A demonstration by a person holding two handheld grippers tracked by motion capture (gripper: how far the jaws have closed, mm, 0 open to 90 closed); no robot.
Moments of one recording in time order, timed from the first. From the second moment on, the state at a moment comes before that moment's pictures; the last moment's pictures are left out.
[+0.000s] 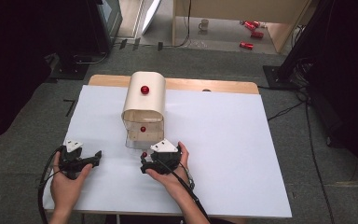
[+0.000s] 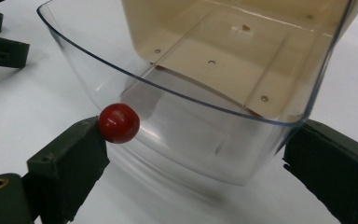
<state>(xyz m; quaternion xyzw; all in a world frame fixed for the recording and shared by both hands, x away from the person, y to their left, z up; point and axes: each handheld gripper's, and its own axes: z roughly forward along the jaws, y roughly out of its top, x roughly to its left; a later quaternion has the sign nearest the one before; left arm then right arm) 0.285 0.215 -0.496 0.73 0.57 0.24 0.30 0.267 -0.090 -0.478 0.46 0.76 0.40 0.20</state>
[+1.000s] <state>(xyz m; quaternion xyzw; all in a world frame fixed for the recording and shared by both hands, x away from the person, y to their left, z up) 0.285 0.215 -0.496 0.73 0.57 0.24 0.30 0.317 -0.093 -0.479 0.47 0.76 0.40 0.21</state>
